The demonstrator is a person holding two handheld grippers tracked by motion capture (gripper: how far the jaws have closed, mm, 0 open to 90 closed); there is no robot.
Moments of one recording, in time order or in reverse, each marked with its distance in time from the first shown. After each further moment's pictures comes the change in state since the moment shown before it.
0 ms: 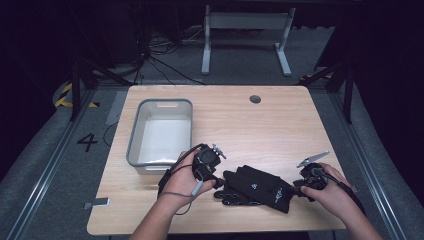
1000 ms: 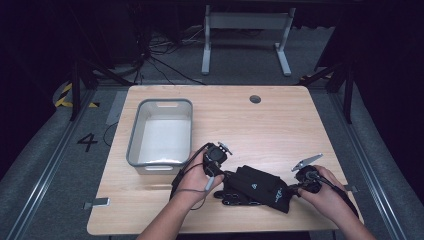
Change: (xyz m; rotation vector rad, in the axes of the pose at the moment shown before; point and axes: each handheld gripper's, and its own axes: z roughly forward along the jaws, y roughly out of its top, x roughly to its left) left arm 0.016 0.015 0.046 -0.025 0.054 -0.092; right arm 0.013 0.003 0.003 0.028 -0.020 -0.067
